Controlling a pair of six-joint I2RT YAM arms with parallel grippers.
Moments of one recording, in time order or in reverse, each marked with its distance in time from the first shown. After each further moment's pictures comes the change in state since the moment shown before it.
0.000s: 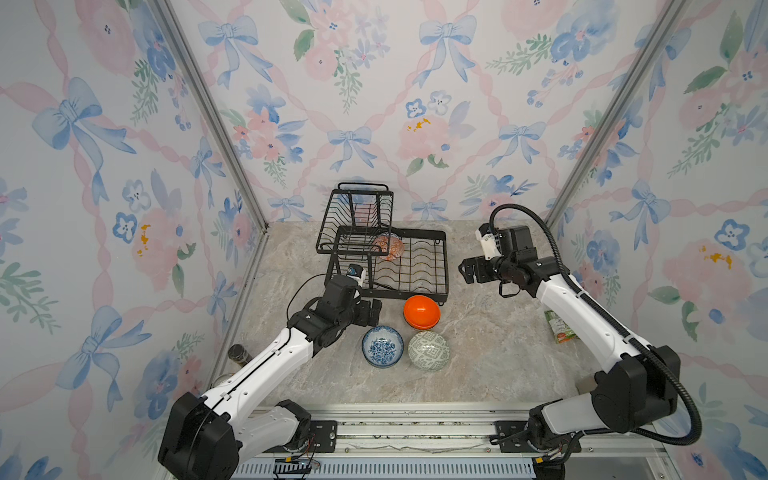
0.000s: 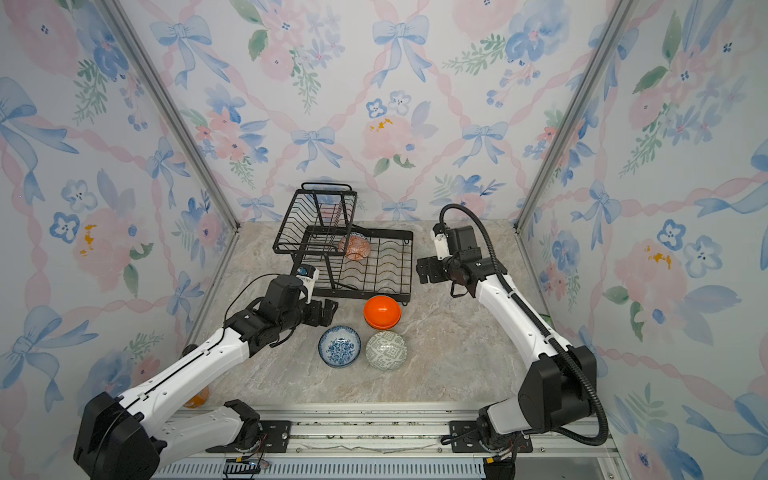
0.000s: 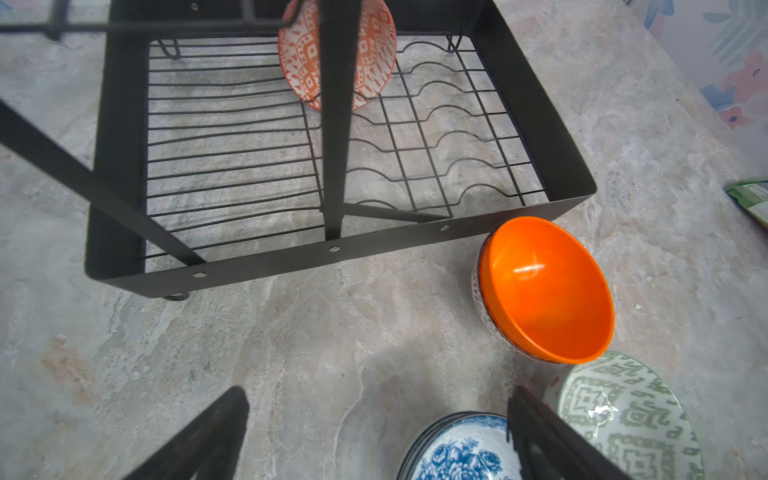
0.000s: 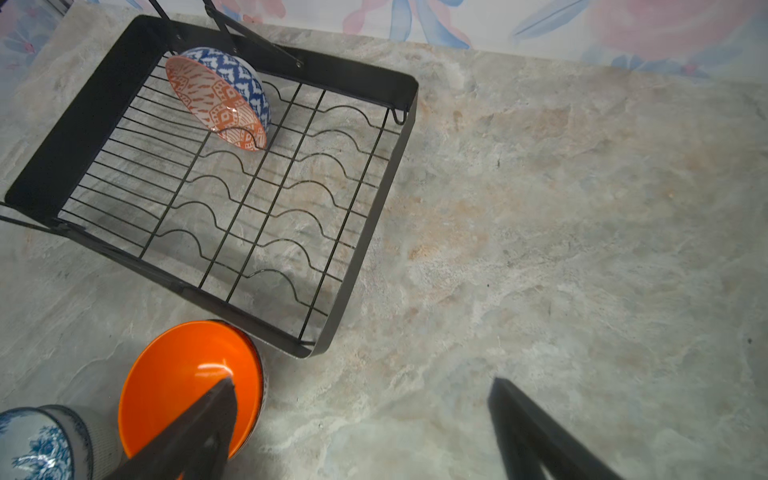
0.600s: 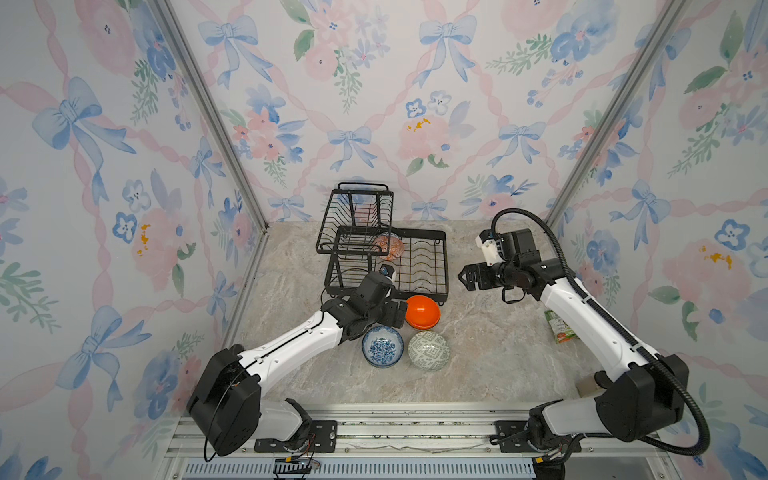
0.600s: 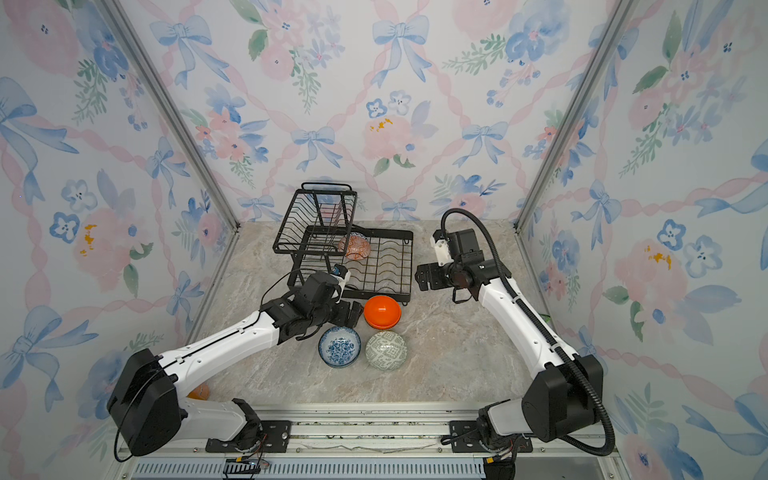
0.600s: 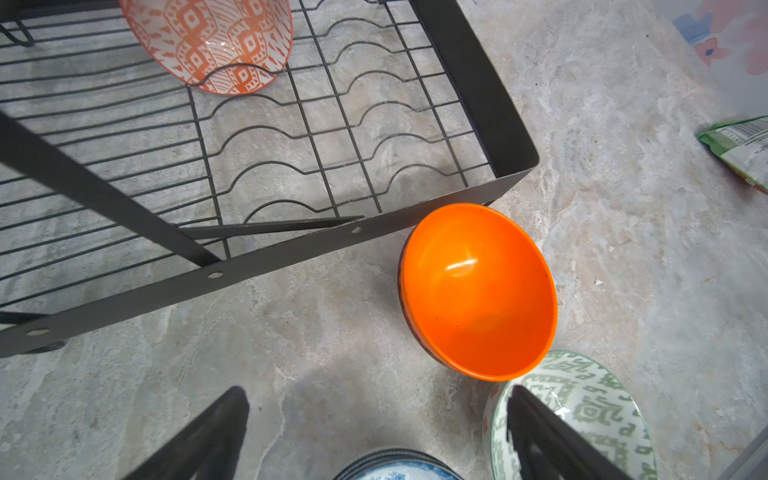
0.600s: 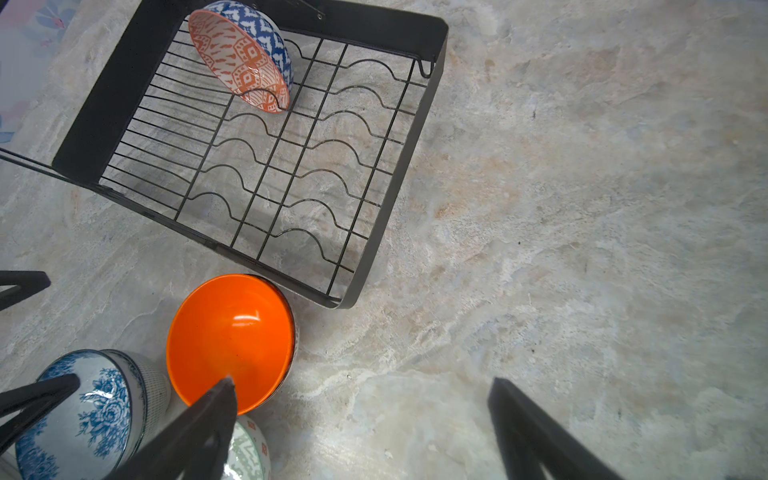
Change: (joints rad) left arm -0.160 0.220 0.139 0.000 -0.031 -0.052; right arm 0.011 -0.027 -0.005 -0.074 -0.060 0.026
